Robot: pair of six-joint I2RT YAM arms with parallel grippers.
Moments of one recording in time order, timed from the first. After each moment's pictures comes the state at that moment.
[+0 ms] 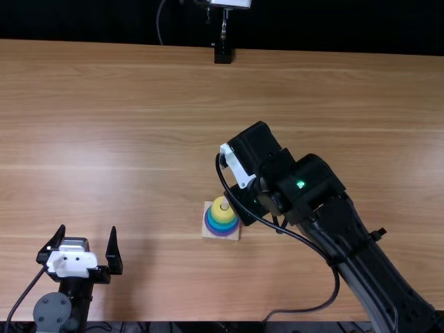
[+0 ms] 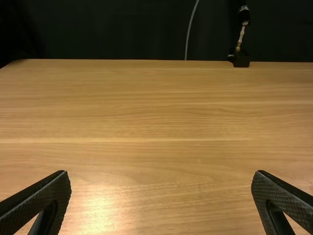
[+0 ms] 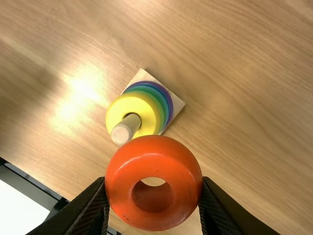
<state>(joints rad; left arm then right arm) -0.06 0.01 0.08 -0.23 -0.03 -0.05 0.62 1.67 1.76 -1.31 -0.04 0.00</state>
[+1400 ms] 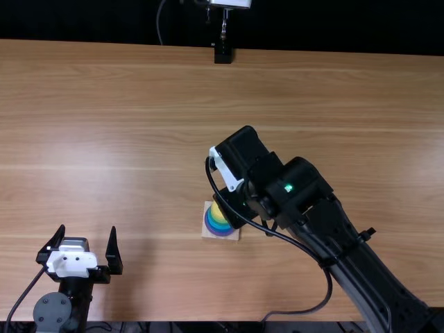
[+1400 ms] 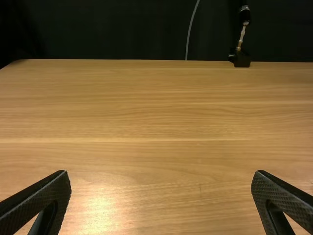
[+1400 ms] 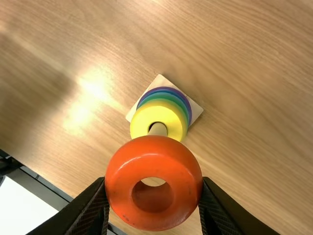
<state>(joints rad) -0.06 0.01 0.08 -0.23 -0.03 -0.05 0.67 1.69 1.76 -1.29 -0.05 0.04</state>
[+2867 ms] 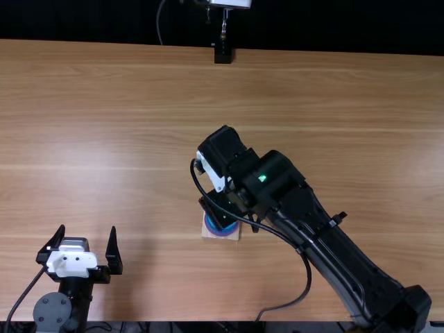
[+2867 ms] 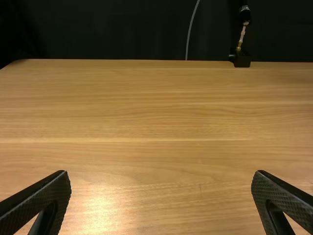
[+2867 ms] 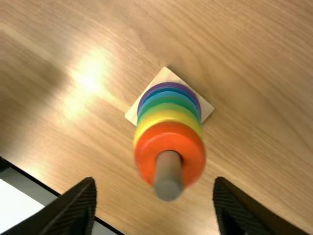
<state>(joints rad) -0.06 0.01 0.08 -0.23 -0.03 -0.05 0.69 1.79 1.77 -1.29 -0.05 0.05</state>
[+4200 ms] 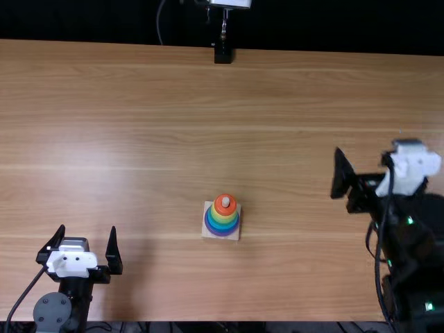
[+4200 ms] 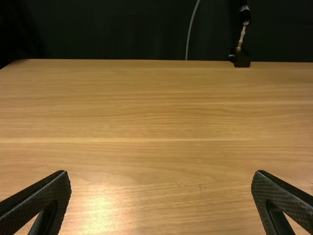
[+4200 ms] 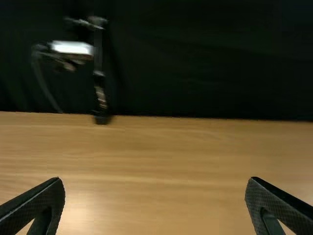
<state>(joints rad) -0.06 0.01 0.08 -0.23 -0.03 -0.05 0.05 0.90 1.00 -0.36 0.00 -0.02</state>
